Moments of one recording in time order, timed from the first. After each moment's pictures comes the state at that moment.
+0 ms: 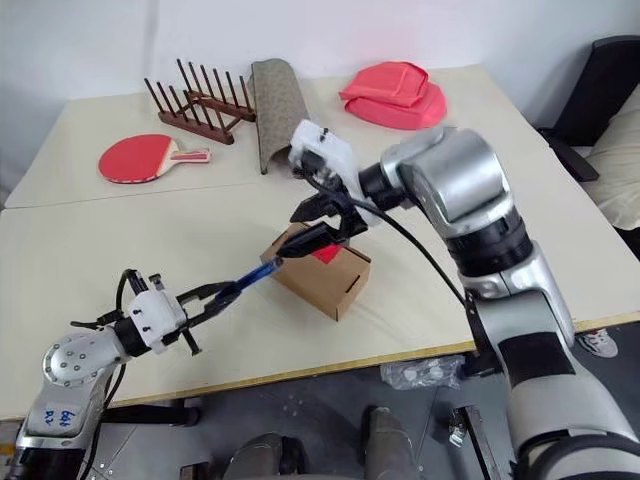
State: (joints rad) left arm -0.02 0.56 0.16 -0.20 -0.18 -0.24 -0.74; right arm -1.31 -0.43 0.34 0.14 0.35 1.29 1.26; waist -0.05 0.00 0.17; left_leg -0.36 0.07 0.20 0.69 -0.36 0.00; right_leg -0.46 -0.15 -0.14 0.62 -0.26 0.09
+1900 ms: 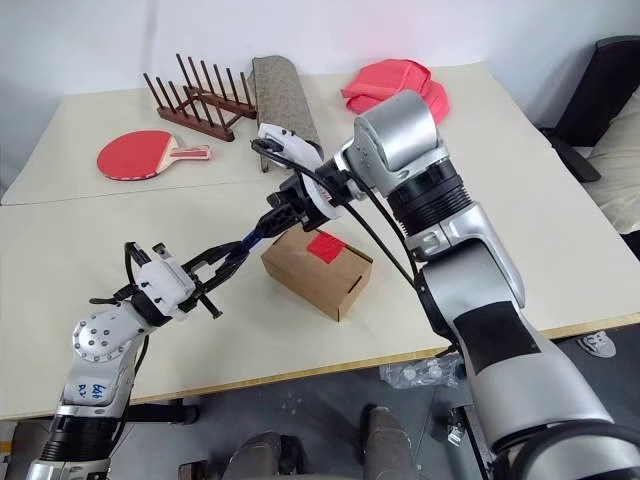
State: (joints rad) left arm -0.14 0.49 0.11 -0.13 -0.18 -0.25 -0.64; right arm -1.48 -0.26 0.35 0.53 0.44 1.44 1.05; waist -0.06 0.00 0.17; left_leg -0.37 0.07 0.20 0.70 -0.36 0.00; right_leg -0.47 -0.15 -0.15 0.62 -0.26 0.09
